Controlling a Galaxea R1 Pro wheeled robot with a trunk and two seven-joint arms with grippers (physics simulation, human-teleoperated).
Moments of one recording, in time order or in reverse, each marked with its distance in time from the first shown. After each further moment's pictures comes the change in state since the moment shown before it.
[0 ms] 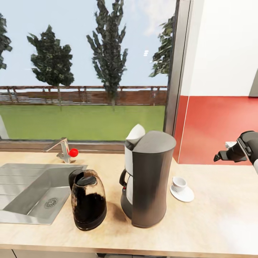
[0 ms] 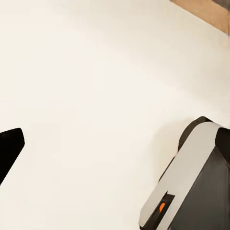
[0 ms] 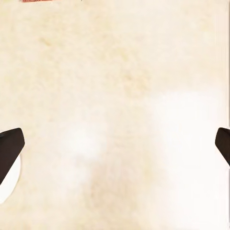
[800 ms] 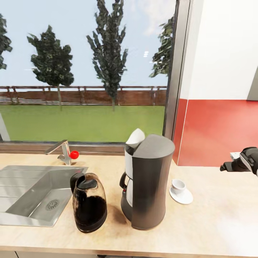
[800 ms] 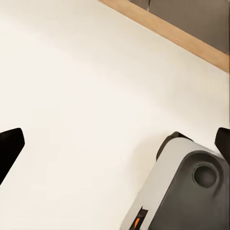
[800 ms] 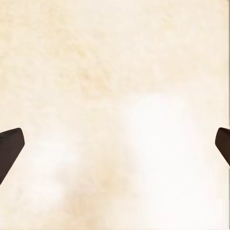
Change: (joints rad) left arm -0.001 -0.047 0.001 -0.122 -0.043 0.006 0.053; right arm -0.001 -0.025 -0.037 0.289 -0.045 -0.345 -0.220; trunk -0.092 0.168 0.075
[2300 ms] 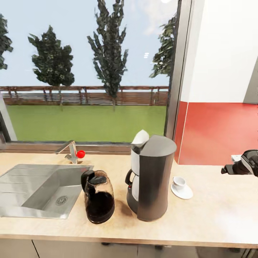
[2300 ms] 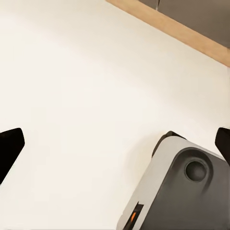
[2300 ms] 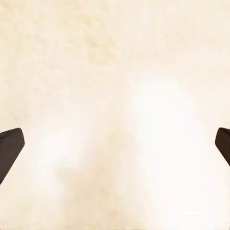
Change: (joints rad) left arm 0.000 -0.011 -0.001 -0.012 -0.011 -0.011 0.000; right arm 0.000 -0.008 0.001 0.046 -0.001 -0.026 -0.006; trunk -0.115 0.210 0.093
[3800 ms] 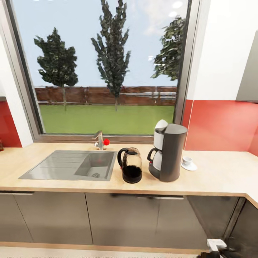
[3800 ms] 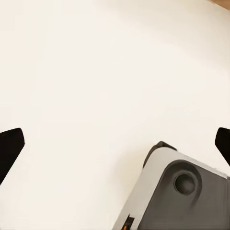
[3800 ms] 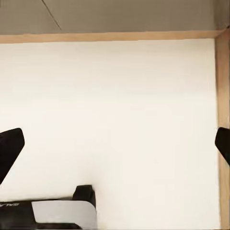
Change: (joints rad) left arm -0.002 0.009 0.004 -0.078 -0.004 0.053 0.000; right arm 0.706 0.261 0.000 0.113 -0.333 -0.520 -0.099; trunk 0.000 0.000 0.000
